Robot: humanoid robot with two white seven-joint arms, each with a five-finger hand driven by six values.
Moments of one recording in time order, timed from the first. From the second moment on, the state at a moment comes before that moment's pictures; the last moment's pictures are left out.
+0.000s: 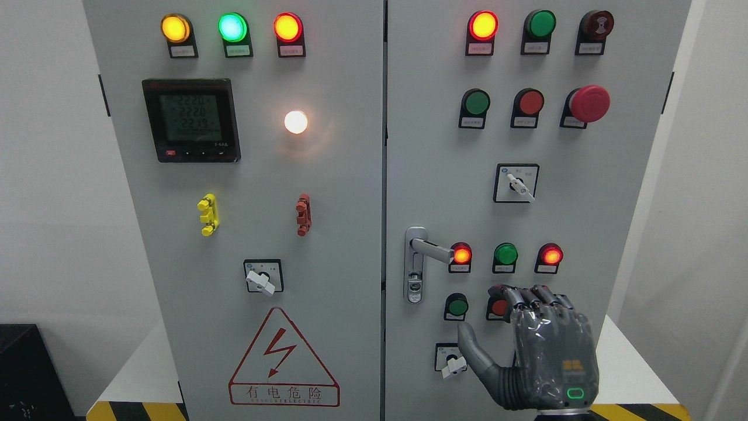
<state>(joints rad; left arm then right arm) -0.08 -0.11 0.00 0.00 0.08 -0.07 -0.06 -0.20 0.14 0.07 -2.01 1.38 0.00 -0.07</state>
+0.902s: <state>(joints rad) -0.08 -0.11 0.00 0.00 0.08 -0.07 -0.06 -0.18 0.14 0.01 -2.08 1.30 -0.03 -0.14</state>
